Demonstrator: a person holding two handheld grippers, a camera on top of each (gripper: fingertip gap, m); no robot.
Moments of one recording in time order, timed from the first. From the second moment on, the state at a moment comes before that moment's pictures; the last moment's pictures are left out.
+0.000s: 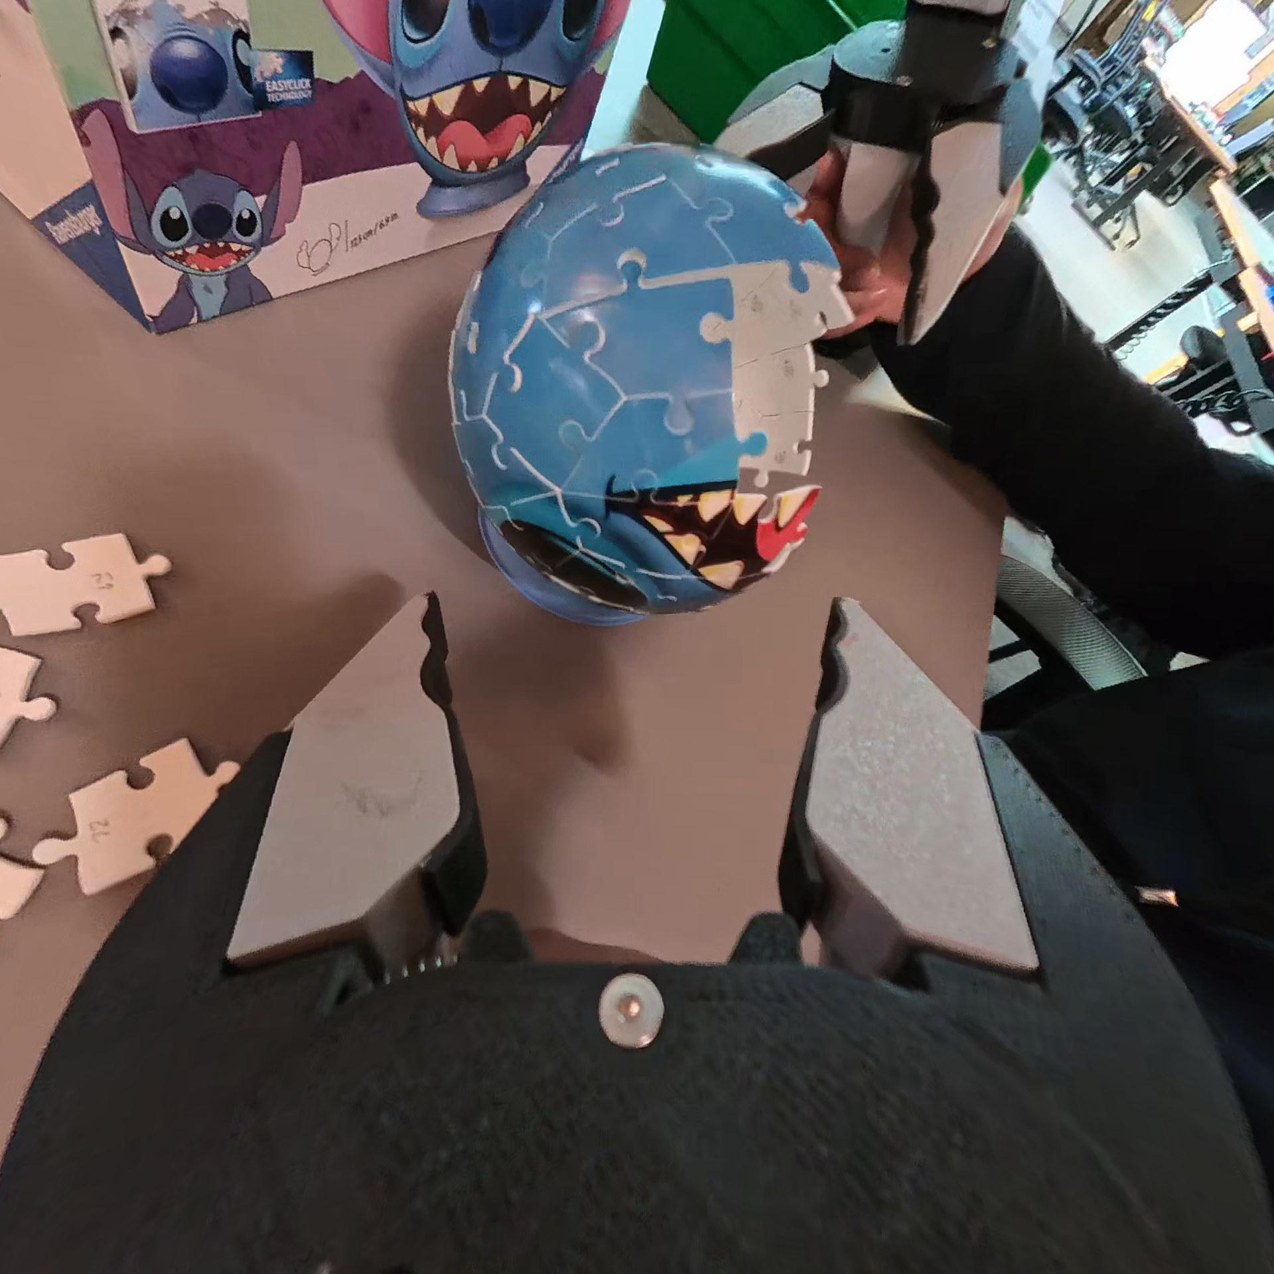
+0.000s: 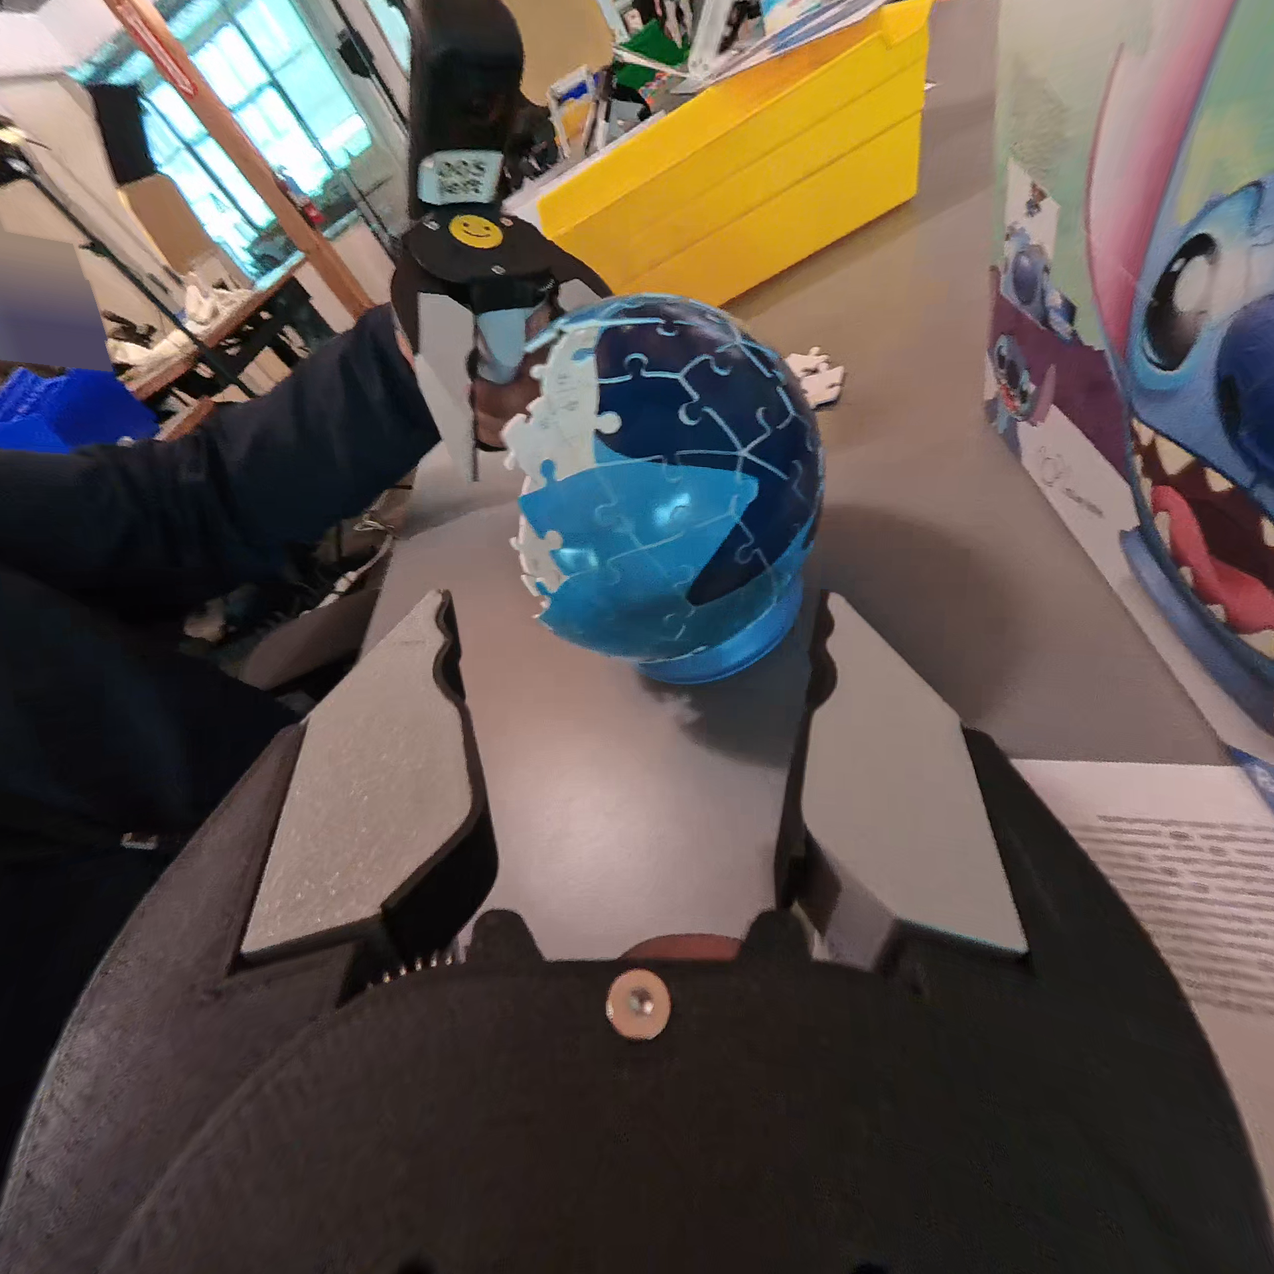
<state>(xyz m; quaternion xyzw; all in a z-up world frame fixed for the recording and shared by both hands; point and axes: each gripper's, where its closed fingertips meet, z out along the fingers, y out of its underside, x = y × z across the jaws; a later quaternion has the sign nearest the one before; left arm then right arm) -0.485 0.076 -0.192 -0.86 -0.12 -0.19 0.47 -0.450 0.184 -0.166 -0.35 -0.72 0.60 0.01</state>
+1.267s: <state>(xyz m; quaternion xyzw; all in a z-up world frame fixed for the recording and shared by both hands) -0.486 0.093 -0.197 -0.90 0.03 -0.12 0.41 -0.476 0.154 -0.174 -0.39 -0.69 0.59 -0.13</state>
